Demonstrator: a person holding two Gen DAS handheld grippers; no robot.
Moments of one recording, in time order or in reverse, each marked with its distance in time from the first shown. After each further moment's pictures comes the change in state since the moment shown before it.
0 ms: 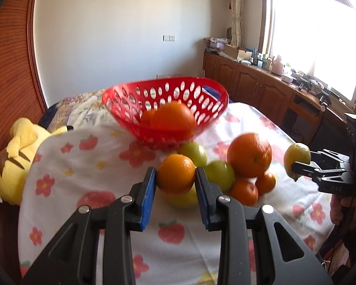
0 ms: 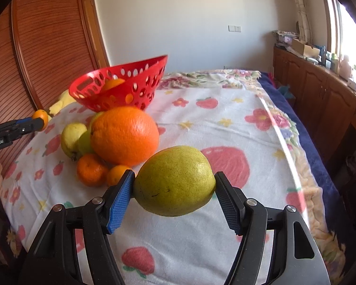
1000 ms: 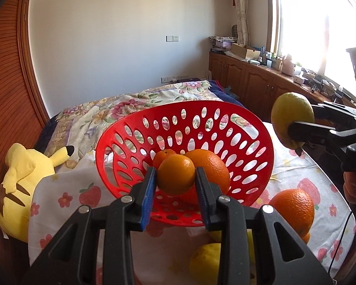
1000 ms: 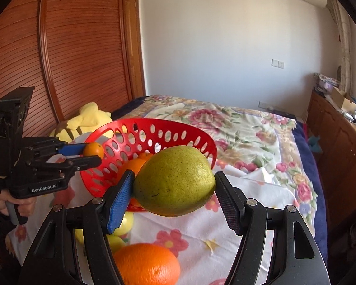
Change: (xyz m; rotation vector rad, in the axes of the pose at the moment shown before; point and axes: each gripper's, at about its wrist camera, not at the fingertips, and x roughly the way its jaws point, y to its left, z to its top) left arm 0.081 0.032 0.081 0.034 0.014 0.042; right arm 0.065 0.050 0.158 -0.231 -0.073 0.144
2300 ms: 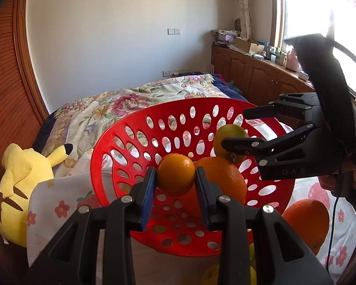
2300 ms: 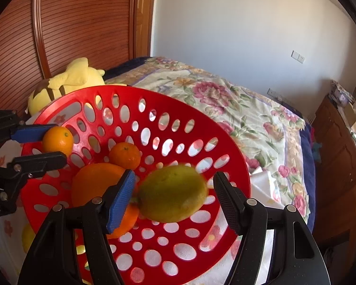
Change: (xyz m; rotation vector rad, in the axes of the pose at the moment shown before) left arm 0.035 0.010 0.016 -0.004 0.045 0.007; right arm 0.122 0.003 0.025 -0.164 0.230 -0.023
